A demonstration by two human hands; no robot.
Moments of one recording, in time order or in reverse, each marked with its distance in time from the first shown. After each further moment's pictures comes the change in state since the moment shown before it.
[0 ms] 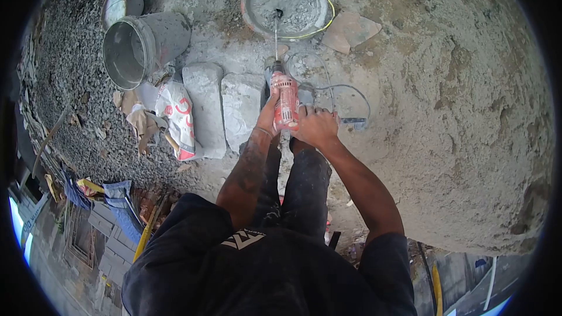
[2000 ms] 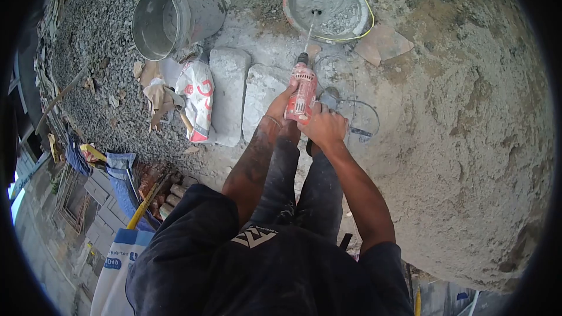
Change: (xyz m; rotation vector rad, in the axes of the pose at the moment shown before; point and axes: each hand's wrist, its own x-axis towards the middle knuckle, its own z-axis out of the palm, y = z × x) left_hand -0.015 0.035 -0.015 -0.036 0.058 0.050; right_hand 0.018 -0.046 0.006 0.076 0.151 0.120
